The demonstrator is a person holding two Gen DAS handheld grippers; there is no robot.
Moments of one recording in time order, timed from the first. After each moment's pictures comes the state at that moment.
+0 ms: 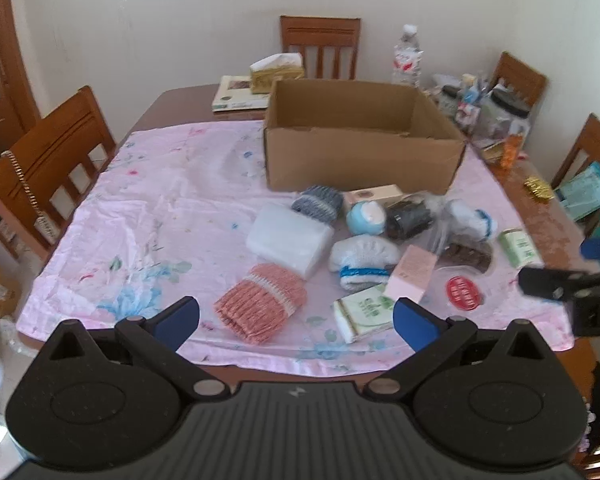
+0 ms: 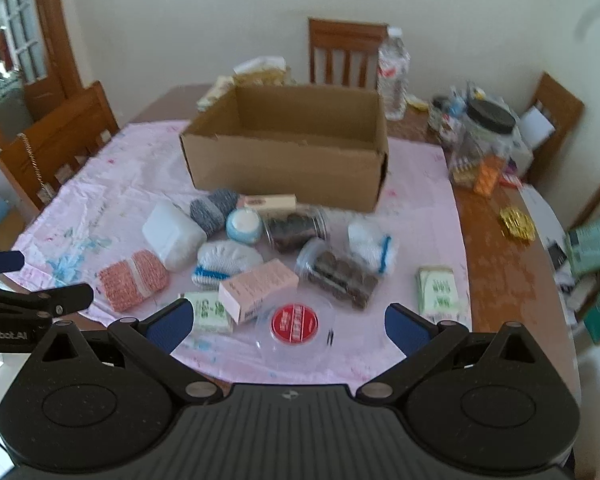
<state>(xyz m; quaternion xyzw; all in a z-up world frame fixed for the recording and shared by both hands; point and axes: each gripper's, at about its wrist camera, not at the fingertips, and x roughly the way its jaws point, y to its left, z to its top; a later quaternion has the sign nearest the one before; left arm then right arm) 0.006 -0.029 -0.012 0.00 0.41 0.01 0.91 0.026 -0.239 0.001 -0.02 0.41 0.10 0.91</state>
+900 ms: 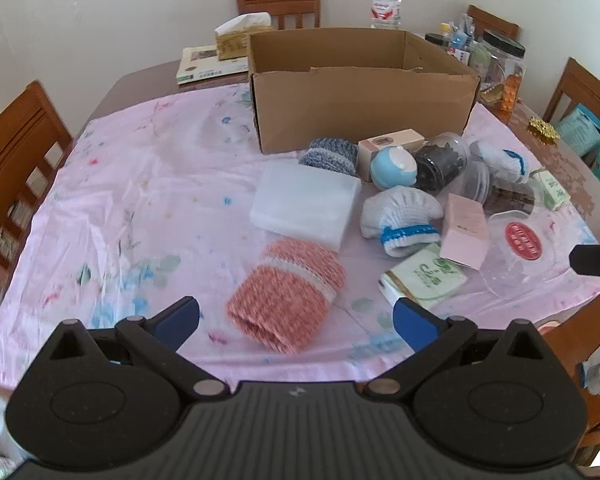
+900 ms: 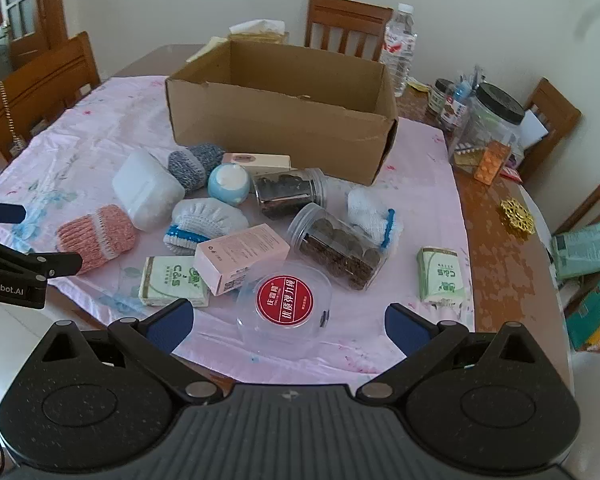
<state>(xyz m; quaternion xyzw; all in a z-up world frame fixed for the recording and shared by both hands) 0.053 0.010 -0.084 0.06 0.44 -0.07 0.89 0.041 -0.212 -0.048 -0.07 0.44 0.06 0.89</state>
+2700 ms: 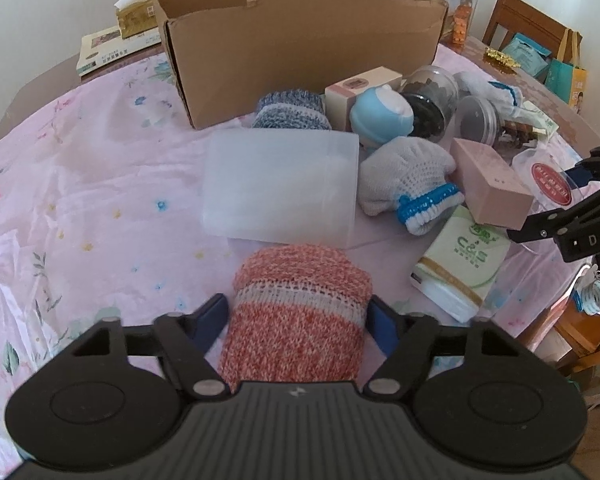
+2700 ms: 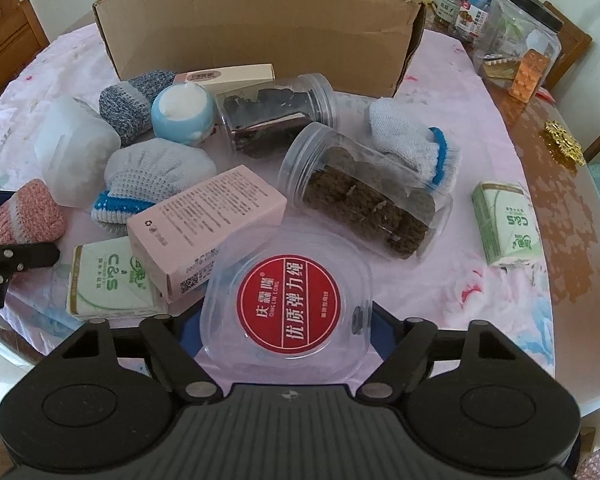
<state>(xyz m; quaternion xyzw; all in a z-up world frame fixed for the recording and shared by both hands) 0.121 0.019 -0.139 0.11 0.48 -0.20 0.85 0.109 -0.209 -0.137 -0.03 0.53 0.03 0.85</state>
